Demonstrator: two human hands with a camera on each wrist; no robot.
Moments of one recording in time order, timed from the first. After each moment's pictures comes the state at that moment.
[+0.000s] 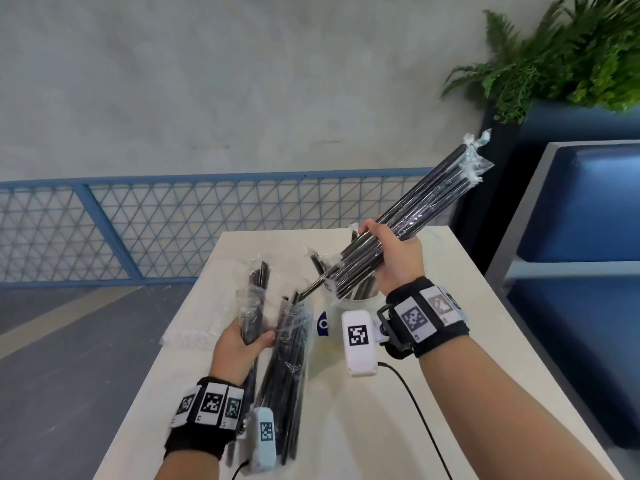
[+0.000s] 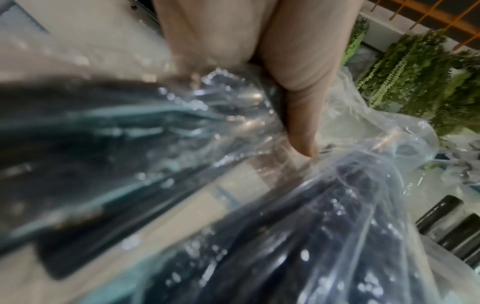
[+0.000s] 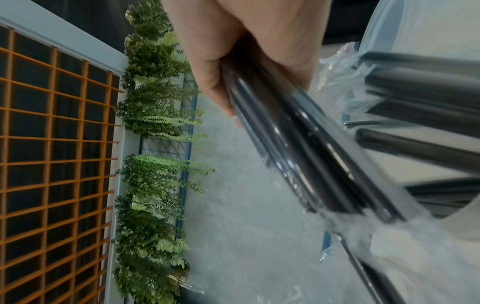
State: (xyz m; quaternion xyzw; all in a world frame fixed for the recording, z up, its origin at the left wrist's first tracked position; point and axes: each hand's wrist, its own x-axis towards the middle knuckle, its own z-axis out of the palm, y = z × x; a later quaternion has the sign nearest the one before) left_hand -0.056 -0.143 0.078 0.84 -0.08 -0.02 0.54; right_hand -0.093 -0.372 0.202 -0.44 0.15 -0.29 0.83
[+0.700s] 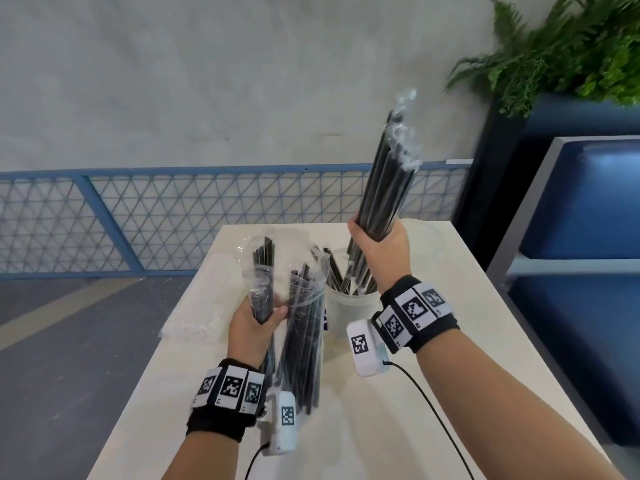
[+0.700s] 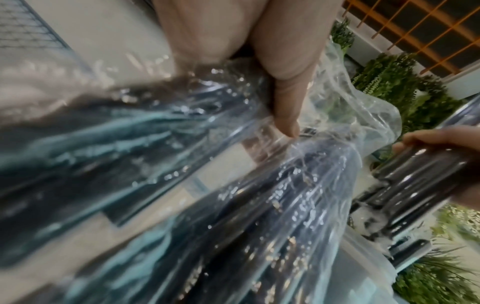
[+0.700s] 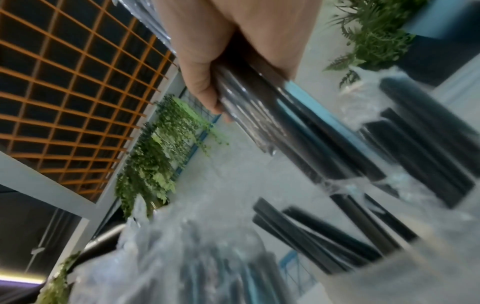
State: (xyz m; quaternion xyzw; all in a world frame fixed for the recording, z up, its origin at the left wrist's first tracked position) left_hand -0.056 -0.173 0.089 0.79 -0.08 0.04 0.60; right_hand -0.082 -0.374 0.185 -0.70 0.14 -0.35 0.61
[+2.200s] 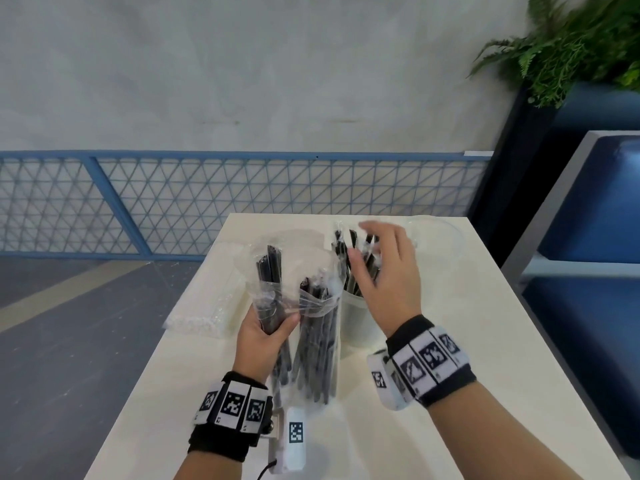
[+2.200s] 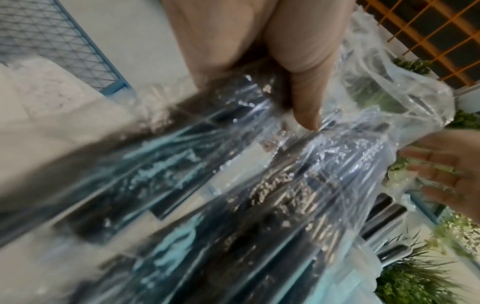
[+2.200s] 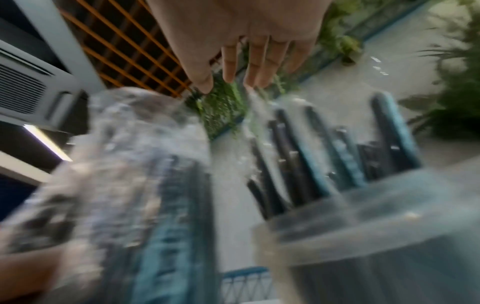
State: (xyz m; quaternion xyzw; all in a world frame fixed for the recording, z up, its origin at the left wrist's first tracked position) left_hand -0.061 -0.175 0.073 0.69 -0.08 -0.02 0.72; right_hand -0.097 -0.361 0.155 -0.85 0.02 -0.41 0.33
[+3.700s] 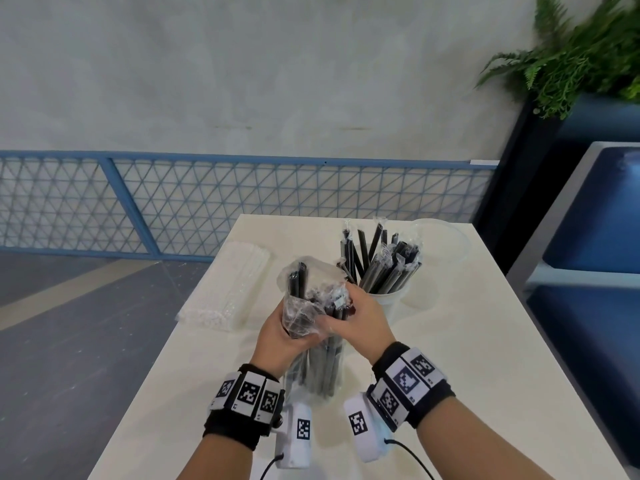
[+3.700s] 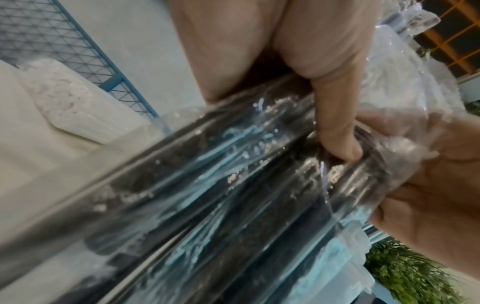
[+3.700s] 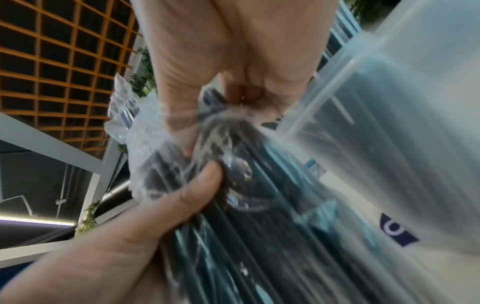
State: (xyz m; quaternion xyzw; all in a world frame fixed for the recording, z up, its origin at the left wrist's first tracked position) left_hand -0.075 -0.174 0.072 0.72 -0.14 -0.09 0.67; right_hand -0.114 -0.325 0.109 -0.84 0.02 -0.11 0.54
